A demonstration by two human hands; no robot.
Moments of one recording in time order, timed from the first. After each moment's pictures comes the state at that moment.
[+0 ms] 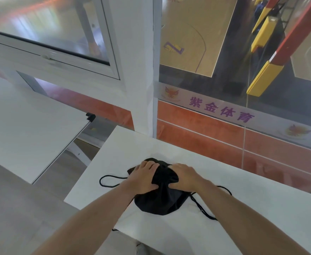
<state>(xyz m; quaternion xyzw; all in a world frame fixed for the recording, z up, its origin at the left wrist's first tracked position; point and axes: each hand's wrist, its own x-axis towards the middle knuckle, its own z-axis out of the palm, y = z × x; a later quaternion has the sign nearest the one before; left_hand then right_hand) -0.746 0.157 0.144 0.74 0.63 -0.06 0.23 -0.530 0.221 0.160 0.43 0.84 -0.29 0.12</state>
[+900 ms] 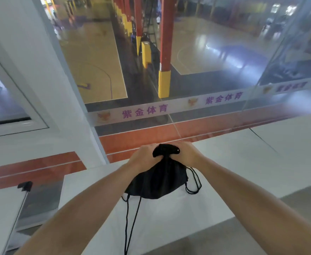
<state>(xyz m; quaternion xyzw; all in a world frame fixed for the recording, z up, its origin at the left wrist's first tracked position) -0.651 0.184 0.287 0.87 0.38 0.15 0.29 -0.456 0.104 0.307 0.70 0.65 -0.23 -0.20</state>
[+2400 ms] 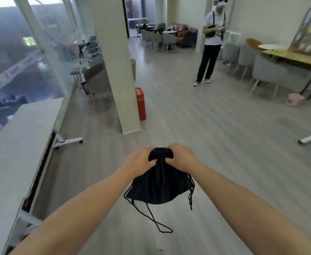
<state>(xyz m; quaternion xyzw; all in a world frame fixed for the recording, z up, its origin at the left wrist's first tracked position) -0.141 -0.728 0.321 0.91 -0.37 -0.02 0.17 -0.227 -0.916 0.334 0.98 -0.07 0.02 -0.20</state>
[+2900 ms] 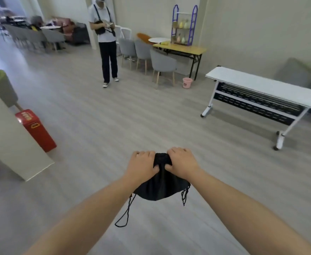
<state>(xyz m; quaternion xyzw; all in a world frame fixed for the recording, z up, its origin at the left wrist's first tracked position) -0.094 -1.105 0.281 0.78 -0.63 0.06 0.07 -0.256 -1.205 0.307 0.94 -0.33 0.01 -0.03</state>
